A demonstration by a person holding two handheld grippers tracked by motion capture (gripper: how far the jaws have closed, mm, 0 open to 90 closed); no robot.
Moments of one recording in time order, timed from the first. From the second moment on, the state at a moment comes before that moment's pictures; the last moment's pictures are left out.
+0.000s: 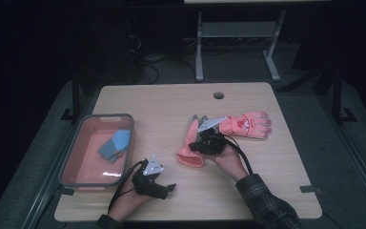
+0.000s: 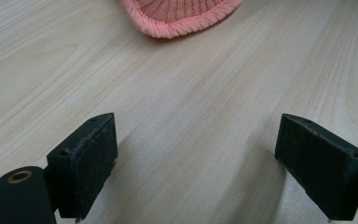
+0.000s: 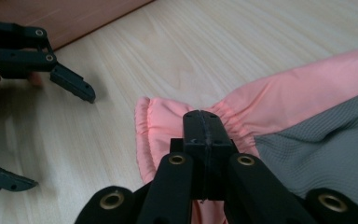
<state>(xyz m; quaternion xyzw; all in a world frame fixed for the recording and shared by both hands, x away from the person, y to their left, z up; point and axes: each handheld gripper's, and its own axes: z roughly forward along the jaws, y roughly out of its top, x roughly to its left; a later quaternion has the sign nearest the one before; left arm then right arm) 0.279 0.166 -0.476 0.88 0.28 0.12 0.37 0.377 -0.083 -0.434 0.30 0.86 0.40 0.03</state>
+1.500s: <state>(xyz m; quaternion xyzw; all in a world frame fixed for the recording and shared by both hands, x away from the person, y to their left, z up) 0.279 0.166 -0.476 0.88 0.28 0.12 0.37 0.315 -0.156 -0.433 0.29 0.88 0.37 0.01</state>
